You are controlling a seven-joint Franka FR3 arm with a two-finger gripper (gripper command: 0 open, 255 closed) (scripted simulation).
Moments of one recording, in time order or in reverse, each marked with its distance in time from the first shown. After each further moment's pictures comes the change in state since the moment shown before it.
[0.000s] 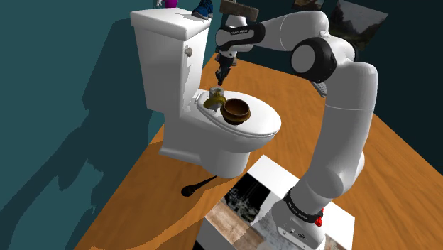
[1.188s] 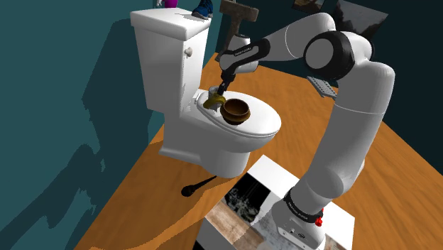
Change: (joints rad) arm 0.001 -0.117 0.012 -0.374 -0.052 0.377 -0.168
